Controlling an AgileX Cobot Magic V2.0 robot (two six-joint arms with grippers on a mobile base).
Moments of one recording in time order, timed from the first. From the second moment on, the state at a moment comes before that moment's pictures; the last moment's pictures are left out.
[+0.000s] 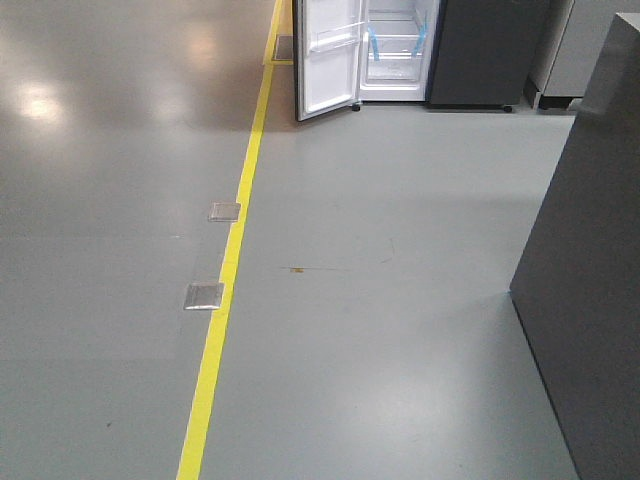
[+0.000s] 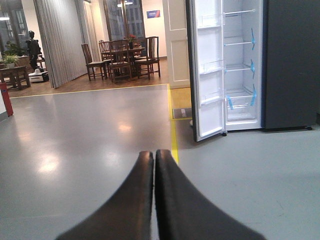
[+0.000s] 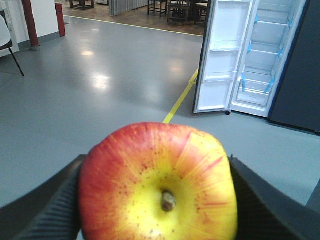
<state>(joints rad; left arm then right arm) 0.04 -0.01 0.03 -0.18 0.03 0.22 -0.11 0.75 -1.12 0.61 0.76 -0.62</state>
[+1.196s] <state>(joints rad) 0.04 -0.01 0.03 -0.18 0.03 0.22 -0.11 0.75 -1.12 0.61 0.76 -0.62</state>
